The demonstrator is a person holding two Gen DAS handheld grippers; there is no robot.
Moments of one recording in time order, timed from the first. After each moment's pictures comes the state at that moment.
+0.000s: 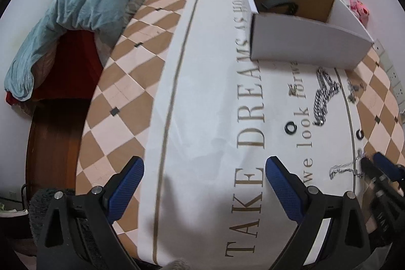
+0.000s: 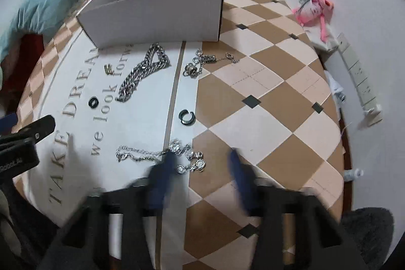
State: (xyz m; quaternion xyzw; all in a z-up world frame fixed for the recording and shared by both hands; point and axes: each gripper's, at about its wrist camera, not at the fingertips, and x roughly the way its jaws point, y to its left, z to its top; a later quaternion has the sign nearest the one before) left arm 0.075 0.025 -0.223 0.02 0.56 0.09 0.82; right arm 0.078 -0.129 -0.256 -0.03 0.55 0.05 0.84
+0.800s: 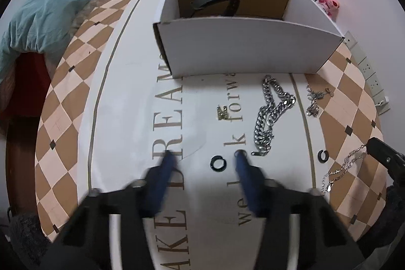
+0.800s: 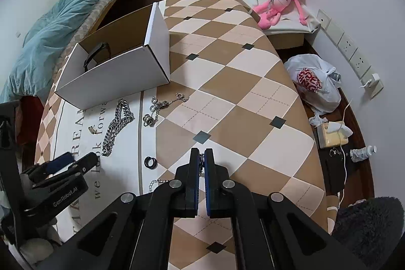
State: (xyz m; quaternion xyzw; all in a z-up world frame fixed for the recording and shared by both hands) left arm 0.117 -0.026 -0.232 0.00 0.55 0.00 0.83; right arm 0.108 -0.207 -0.231 0.10 0.52 0.01 0.84
